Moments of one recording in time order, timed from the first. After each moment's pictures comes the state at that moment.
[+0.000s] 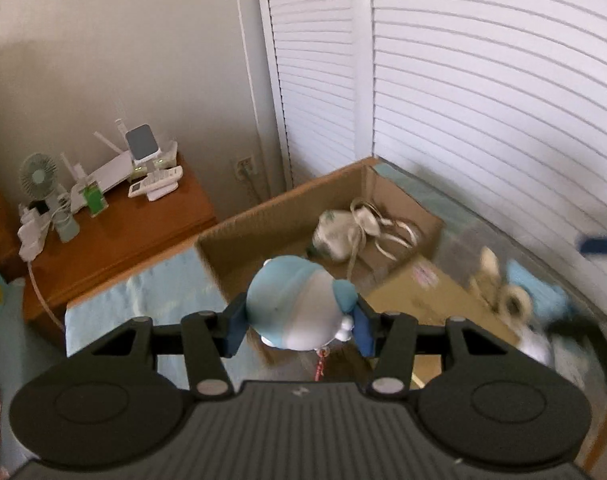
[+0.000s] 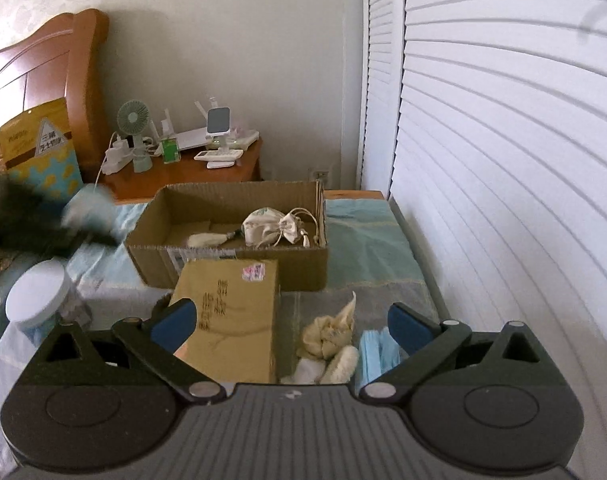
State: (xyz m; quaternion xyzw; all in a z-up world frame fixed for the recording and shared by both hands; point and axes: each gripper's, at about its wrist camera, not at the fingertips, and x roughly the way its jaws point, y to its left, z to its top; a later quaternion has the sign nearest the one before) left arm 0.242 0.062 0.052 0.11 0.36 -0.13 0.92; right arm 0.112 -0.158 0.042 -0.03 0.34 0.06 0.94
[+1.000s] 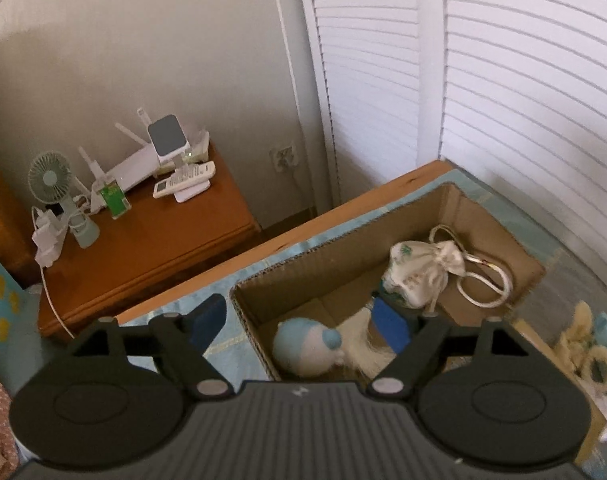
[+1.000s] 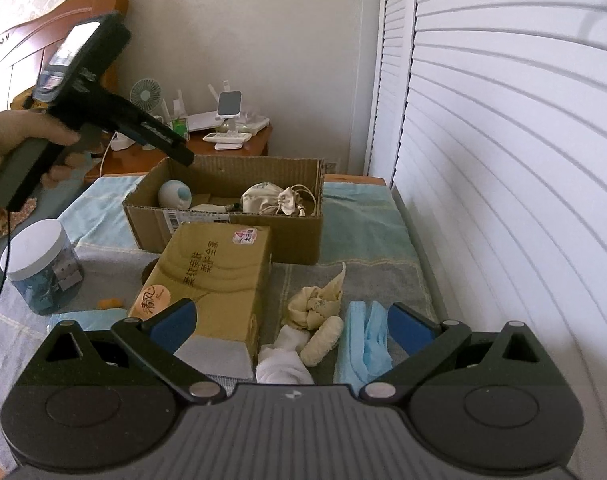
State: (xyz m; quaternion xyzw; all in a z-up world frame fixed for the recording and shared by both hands) left arm 0.317 0.063 0.038 0.12 0.38 -0.07 0.91; right arm 0.103 -0.172 0.025 -0.06 0.35 0.07 0.93
